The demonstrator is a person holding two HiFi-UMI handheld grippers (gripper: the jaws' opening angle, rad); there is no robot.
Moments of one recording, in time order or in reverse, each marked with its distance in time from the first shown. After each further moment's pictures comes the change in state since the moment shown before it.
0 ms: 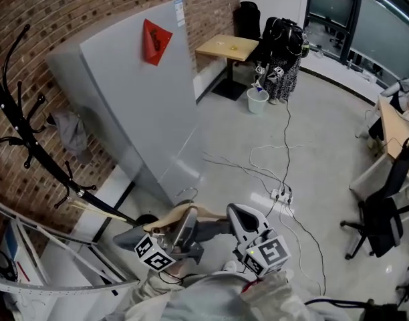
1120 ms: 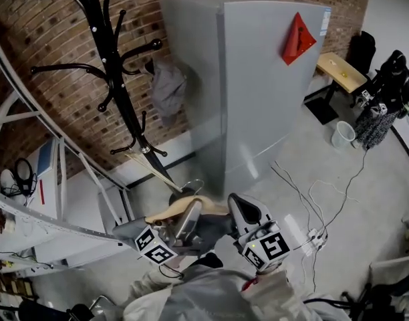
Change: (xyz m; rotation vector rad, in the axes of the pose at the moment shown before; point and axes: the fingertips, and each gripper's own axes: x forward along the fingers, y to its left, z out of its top) left arm -0.124 0.084 0.146 0.281 -0.232 0.396; right arm 0.193 0.145 -0.018 0.009 0.048 0.551
